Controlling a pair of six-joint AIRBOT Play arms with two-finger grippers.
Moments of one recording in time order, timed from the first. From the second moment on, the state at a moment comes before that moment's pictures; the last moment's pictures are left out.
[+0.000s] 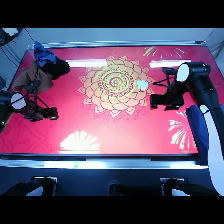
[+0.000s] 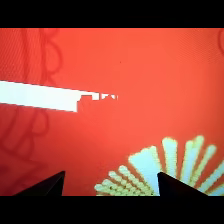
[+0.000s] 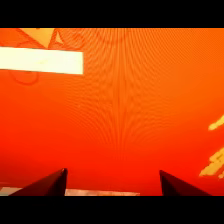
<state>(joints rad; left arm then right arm) -0.11 -1.14 1.11 1.61 -1.29 -1.75 0.14 -1.42 1.53 -1.50 1.56 1.72</state>
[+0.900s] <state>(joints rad) 0.19 -1.58 1.58 1.35 -0.82 -1.90 0.14 -1.42 1.53 -1.50 1.19 1.74</state>
